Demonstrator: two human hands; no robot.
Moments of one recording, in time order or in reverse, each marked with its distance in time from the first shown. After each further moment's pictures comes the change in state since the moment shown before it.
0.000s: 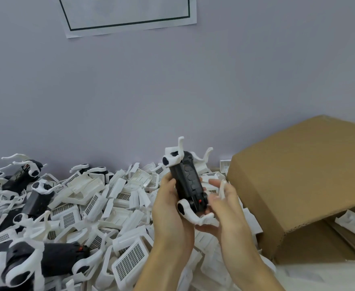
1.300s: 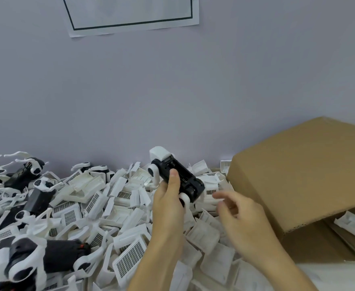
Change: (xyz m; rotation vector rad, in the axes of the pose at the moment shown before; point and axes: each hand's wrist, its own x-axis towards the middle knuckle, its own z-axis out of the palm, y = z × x) left_hand 0.016 0.000 -0.007 0.368 0.287 0.112; right_hand 0.011 -0.008 -0.036 -0.744 0.069 -0.065
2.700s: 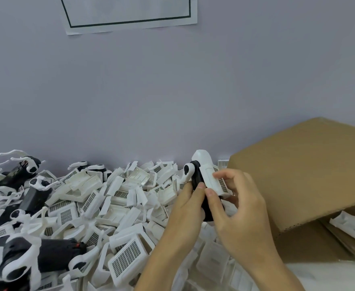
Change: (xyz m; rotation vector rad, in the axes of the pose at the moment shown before) left_hand -0.013 -0.009 0.002 0.348 -0.418 0.078; right_hand -0.001 -0.010 0.008 0.118 0.269 -0.353
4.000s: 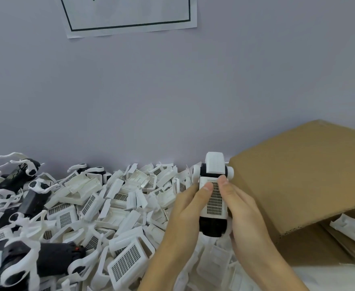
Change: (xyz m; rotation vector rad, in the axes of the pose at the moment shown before) left_hand -0.011 0.017 0.005 -0.161 -0.037 0.098; right_hand 0.007 -0.019 -0.001 0.682 -0.196 0.537
